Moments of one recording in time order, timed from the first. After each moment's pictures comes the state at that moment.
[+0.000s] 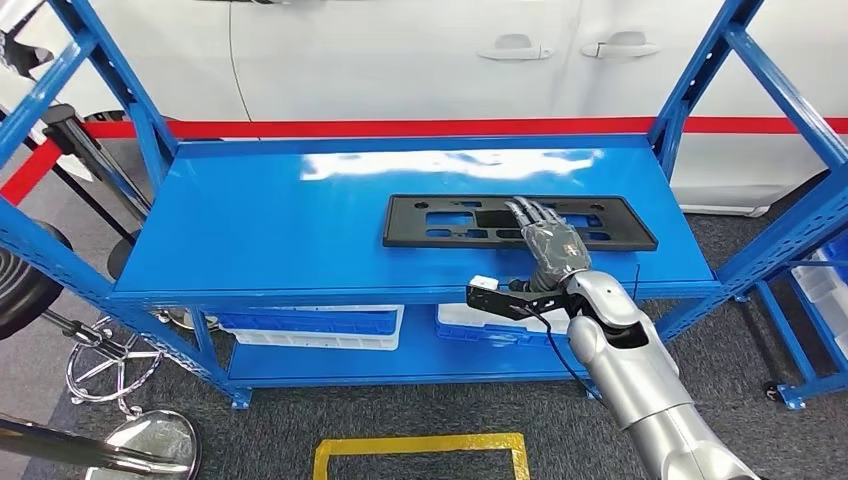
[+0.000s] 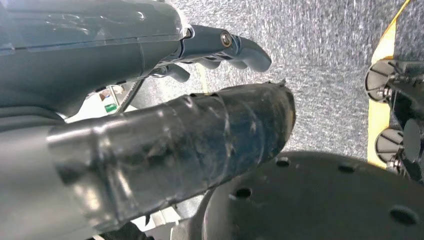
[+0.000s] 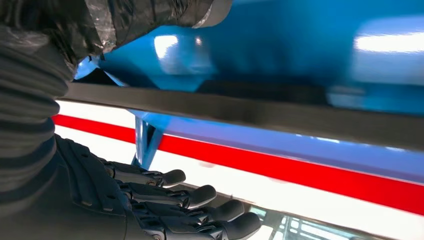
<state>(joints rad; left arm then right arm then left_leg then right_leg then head) -0.03 -0.21 1.17 -0.45 -1.21 -0.35 0.24 -0.57 -0.14 0.57 -1.09 1.15 -0.02 -0.16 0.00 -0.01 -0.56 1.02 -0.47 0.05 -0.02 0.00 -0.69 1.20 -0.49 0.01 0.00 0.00</state>
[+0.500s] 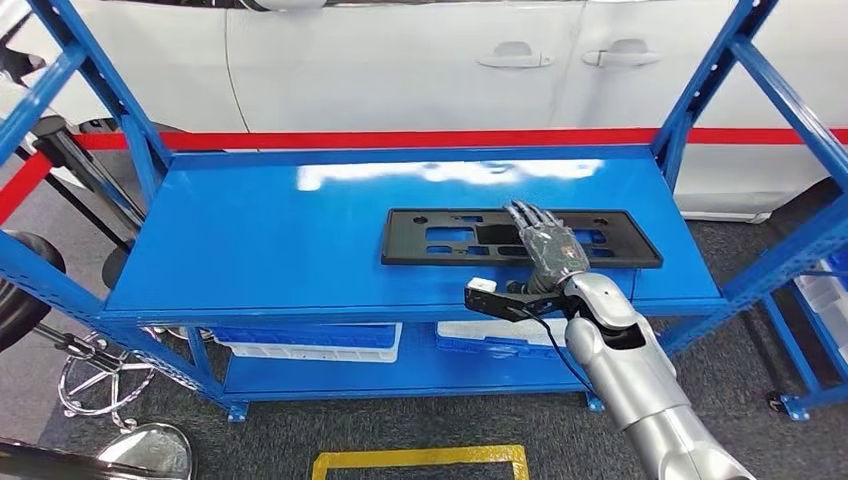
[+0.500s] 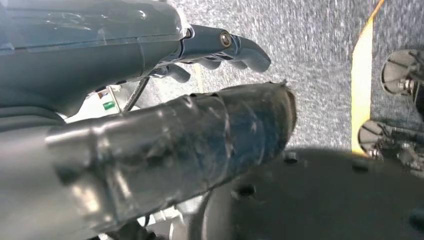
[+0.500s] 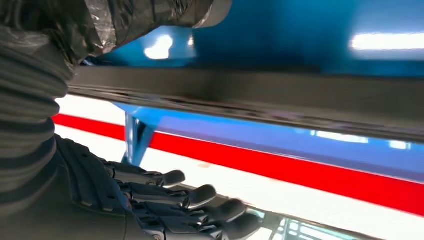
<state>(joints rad) -0.03 -0.22 1.18 -0.48 -1.21 -0.35 0.24 -0.57 -0.12 0.56 -1.08 1.15 -0.02 -0.16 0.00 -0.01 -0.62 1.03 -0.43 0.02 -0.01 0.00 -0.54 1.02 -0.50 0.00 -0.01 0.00</state>
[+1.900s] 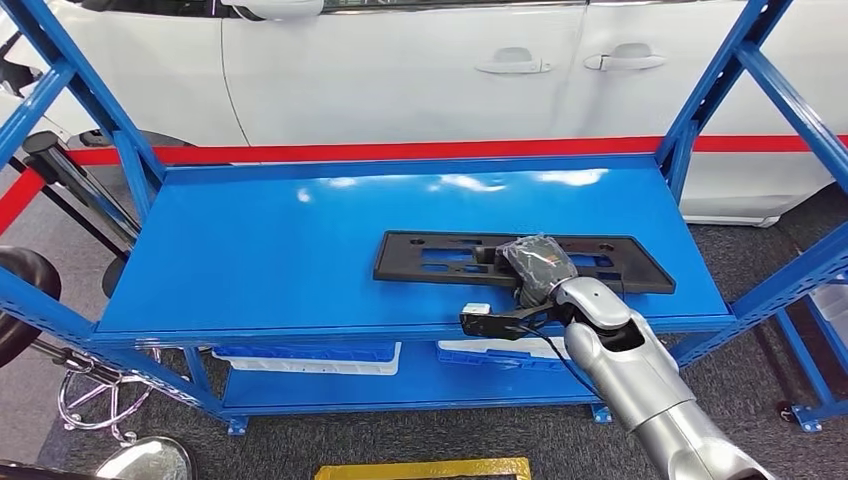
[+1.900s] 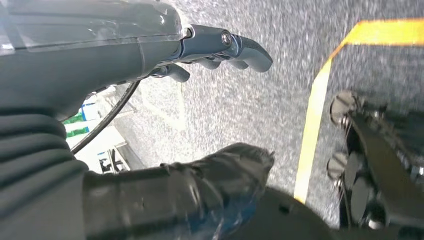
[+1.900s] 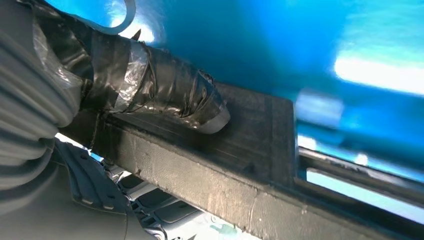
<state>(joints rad) -0.06 -0.17 1.28 -0.42 -1.14 -0.19 0.18 -0.58 -0.18 0.72 -1.11 1.10 0.07 -0.19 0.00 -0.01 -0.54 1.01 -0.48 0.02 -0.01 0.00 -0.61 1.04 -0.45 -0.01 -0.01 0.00</state>
